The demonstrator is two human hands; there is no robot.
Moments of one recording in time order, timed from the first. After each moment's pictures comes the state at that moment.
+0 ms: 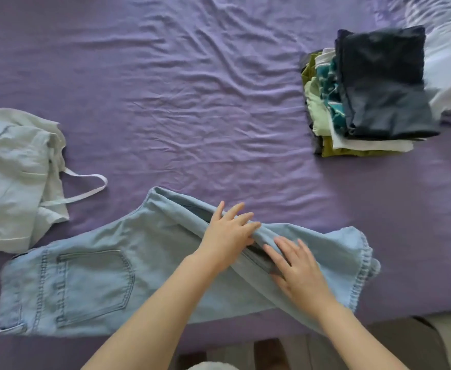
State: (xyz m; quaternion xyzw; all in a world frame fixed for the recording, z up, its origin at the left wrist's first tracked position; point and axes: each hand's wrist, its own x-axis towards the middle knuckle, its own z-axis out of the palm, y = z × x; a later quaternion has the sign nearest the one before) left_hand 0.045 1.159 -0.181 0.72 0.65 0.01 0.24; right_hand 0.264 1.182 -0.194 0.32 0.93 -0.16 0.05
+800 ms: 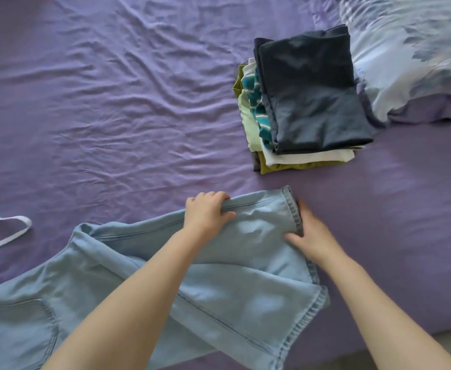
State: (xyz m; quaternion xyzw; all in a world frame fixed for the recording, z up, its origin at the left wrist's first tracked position) left_hand 0.103 1.310 -0.231 0.56 0.78 -0.01 0.28; right_hand 0.347 1.373 -0.215 0.57 0.70 -0.42 0.10
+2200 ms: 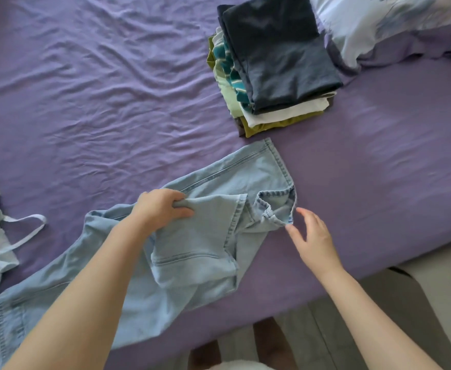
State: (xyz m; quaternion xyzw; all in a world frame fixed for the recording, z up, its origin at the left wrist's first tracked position) left_hand 0.039 1.242 -0.167 0.59 0.73 -0.11 0.34; right_hand 0.379 1.239 -0.192 0.66 0.63 -0.40 -0.07
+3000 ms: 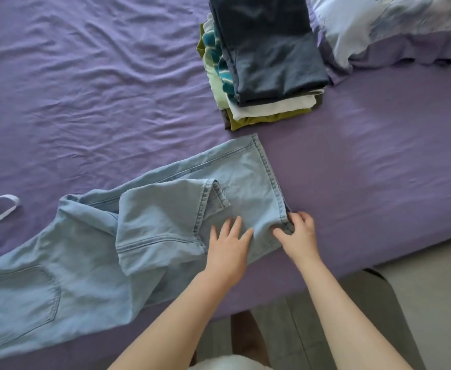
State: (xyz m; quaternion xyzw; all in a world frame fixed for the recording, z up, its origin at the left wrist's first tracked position) left_hand 0.245 1.178 -0.214 0.66 0.67 -0.12 0.32; right_hand 0.401 1.250 -0.216 0.71 0.55 -0.45 -0.03
